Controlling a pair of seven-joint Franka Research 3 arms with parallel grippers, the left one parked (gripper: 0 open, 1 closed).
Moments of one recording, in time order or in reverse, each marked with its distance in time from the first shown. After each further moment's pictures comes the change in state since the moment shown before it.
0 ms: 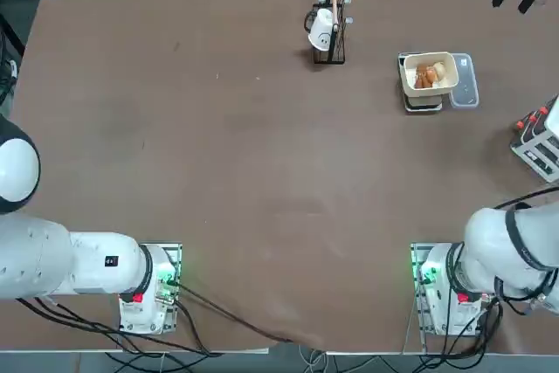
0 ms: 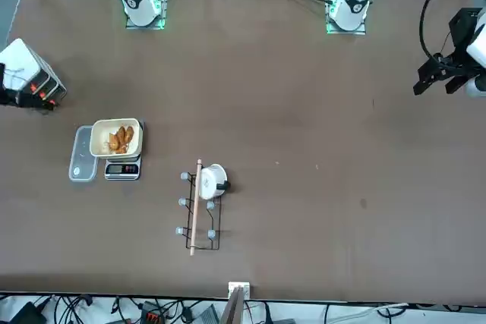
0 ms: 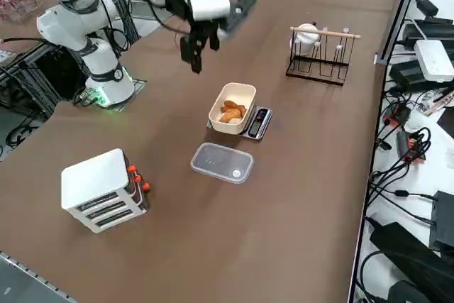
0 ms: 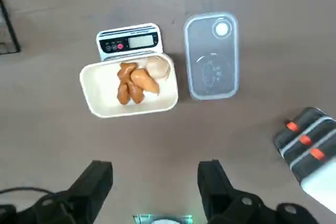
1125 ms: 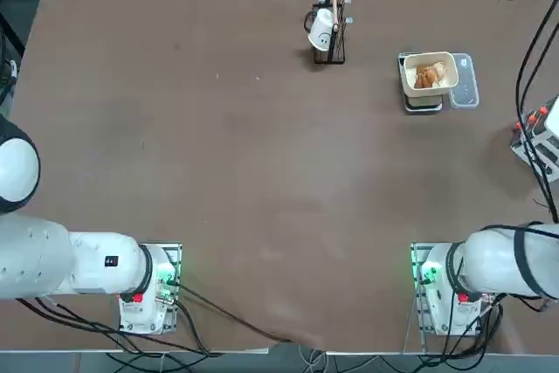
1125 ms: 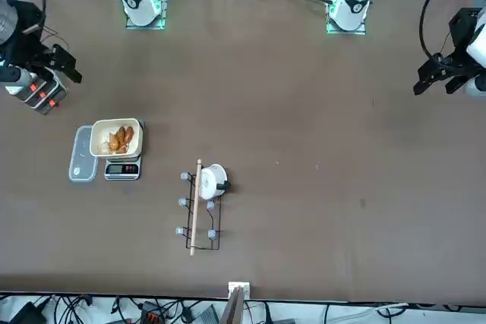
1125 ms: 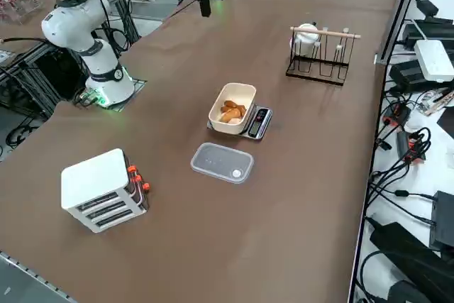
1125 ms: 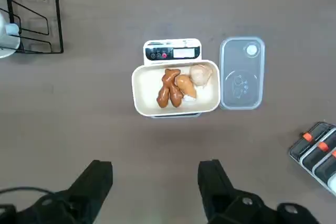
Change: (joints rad) arm 0.480 -0.314 -0.275 -0.290 0.000 0.182 0.128
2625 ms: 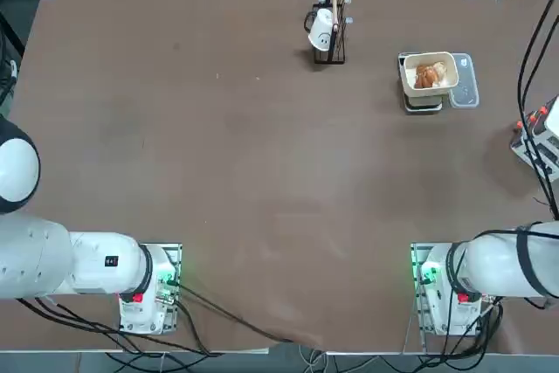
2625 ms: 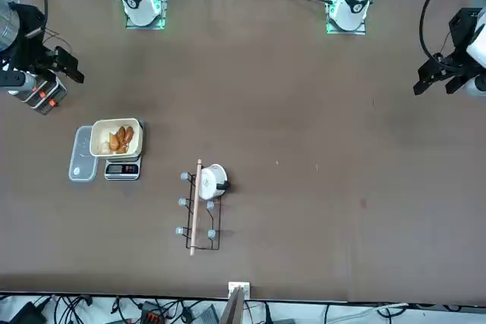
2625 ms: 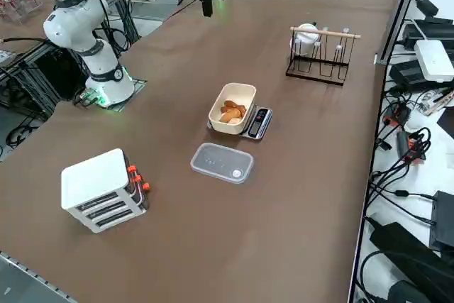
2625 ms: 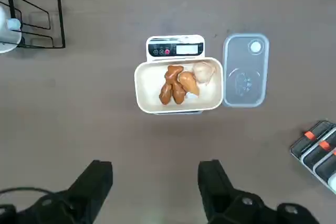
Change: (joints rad) arm 0.118 0.048 -0.109 0.062 -0.002 -0.042 -0.001
